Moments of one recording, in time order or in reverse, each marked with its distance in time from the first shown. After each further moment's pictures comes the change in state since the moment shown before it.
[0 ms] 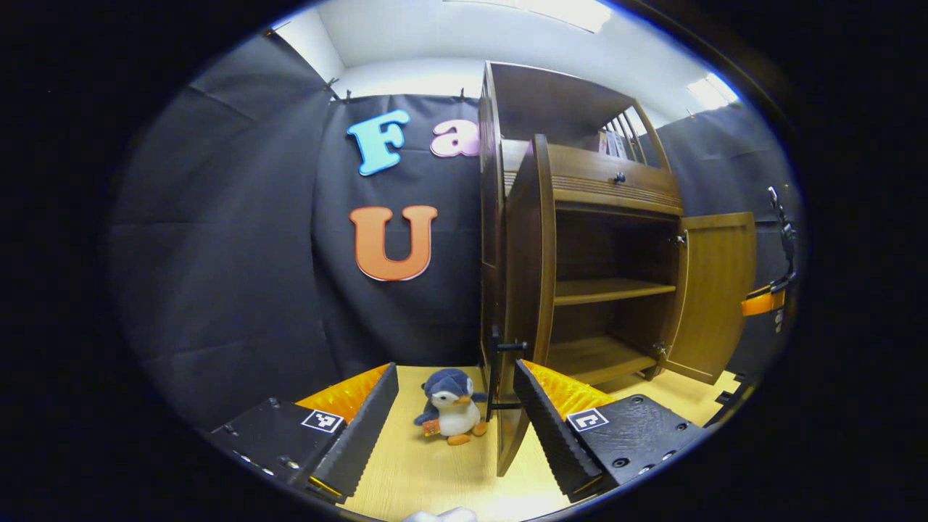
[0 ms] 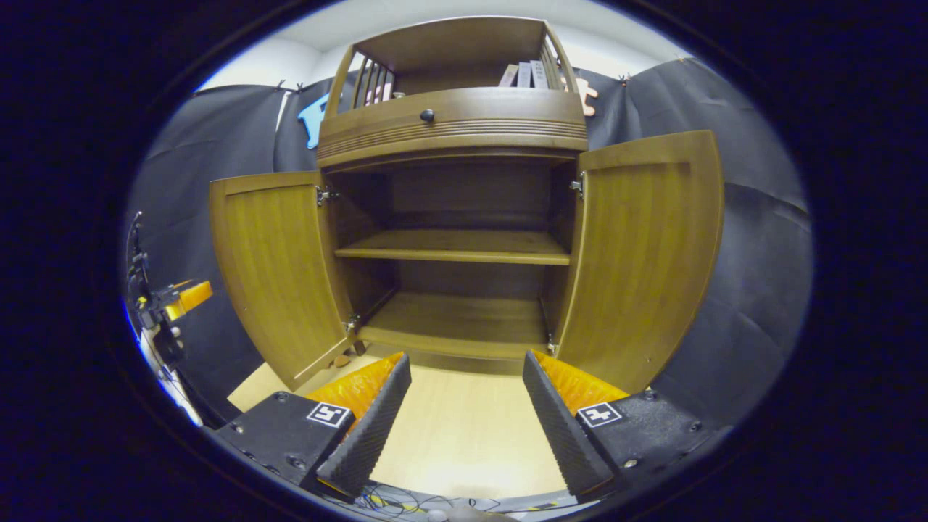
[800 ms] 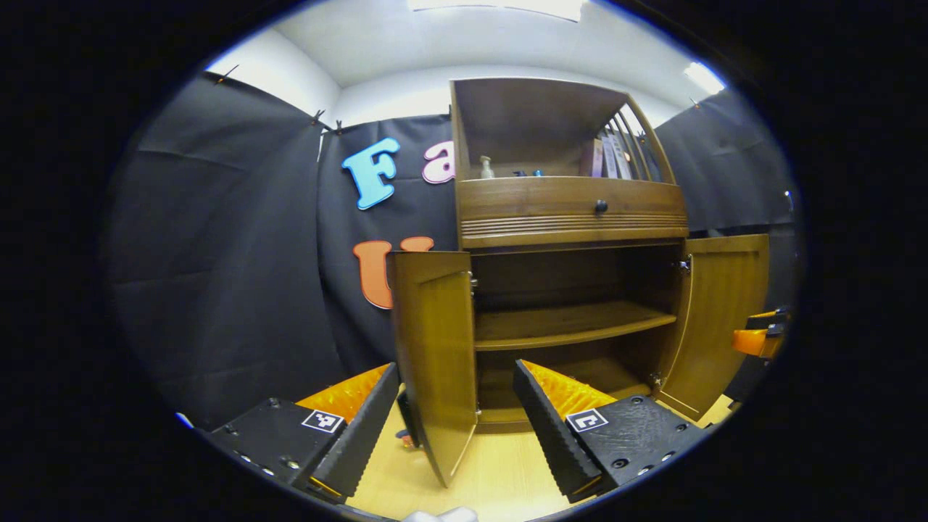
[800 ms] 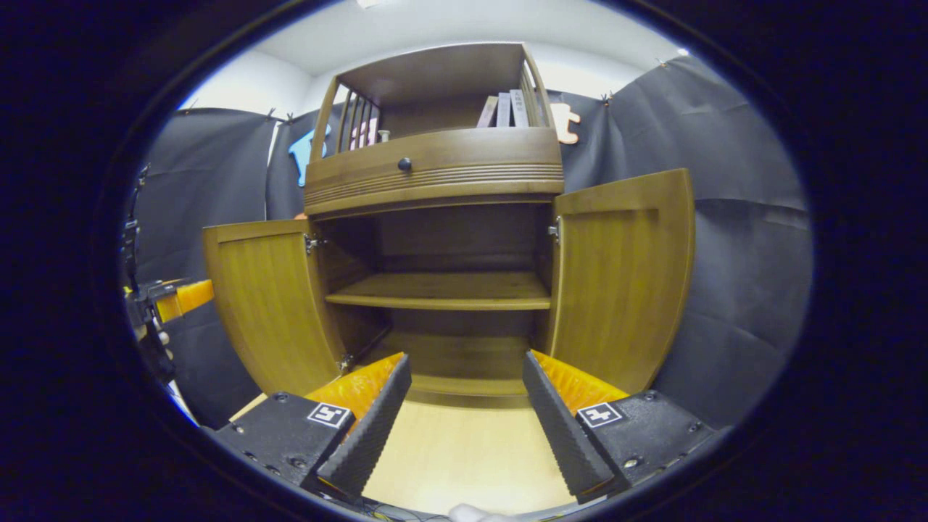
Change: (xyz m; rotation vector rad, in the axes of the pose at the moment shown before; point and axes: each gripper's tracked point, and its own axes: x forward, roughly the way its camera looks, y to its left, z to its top) left arm 0.010 -0.136 0.068 0.068 0.017 0.110; right arm -0.008 -0.036 0.050 0.042 -0.141 -0.025
